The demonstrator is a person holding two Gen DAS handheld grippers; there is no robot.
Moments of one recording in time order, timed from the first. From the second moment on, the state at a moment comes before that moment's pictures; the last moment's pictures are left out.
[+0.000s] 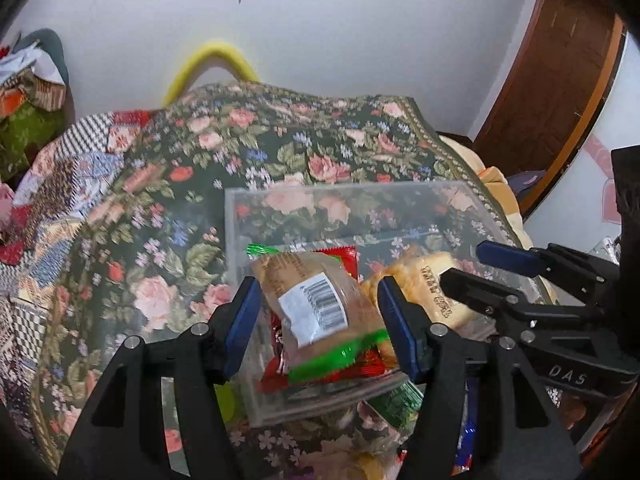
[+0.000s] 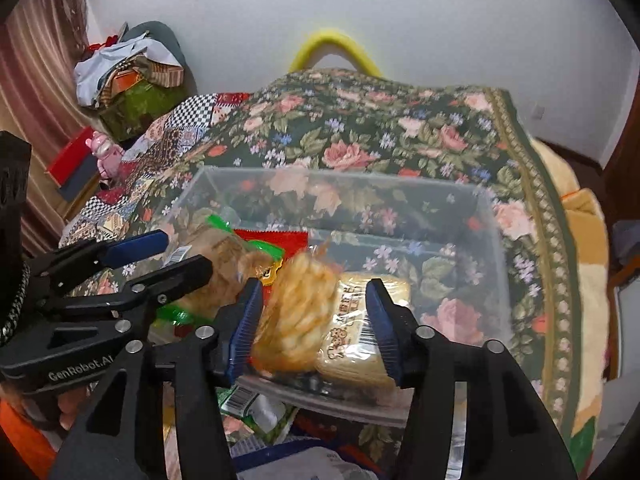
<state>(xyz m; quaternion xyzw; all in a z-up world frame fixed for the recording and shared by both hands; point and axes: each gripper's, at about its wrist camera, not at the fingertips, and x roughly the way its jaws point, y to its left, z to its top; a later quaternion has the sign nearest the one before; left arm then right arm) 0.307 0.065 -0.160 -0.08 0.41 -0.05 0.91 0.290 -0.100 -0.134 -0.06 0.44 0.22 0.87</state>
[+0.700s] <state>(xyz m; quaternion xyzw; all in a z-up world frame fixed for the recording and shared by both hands) 0.237 0.134 -0.153 -0.07 0.42 0.02 0.91 0.241 -0.179 -0.095 -0.07 0.39 0.16 0.90</state>
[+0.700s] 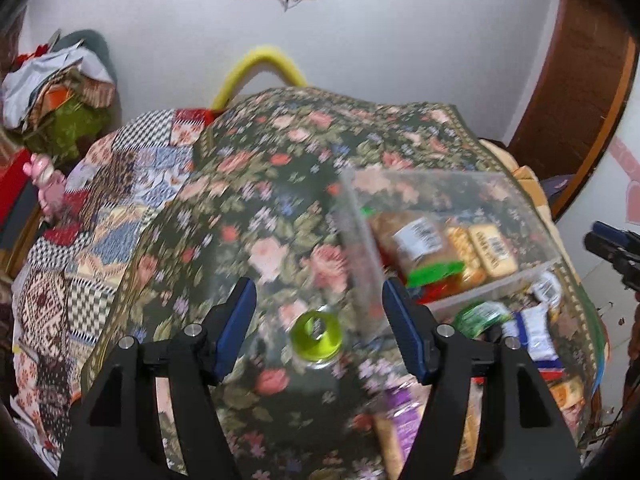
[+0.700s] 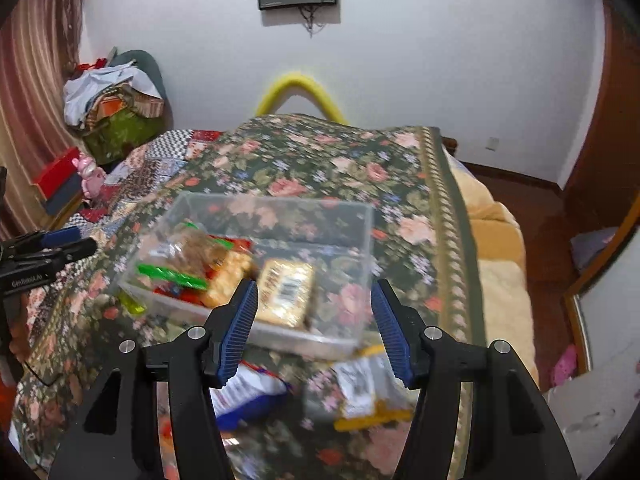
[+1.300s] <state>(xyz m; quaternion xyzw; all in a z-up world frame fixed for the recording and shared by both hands) 0.250 0.143 -0.231 -0.09 0.48 0.01 0.87 0.240 -0.223 -0.175 -0.06 0.49 0.11 0.86</state>
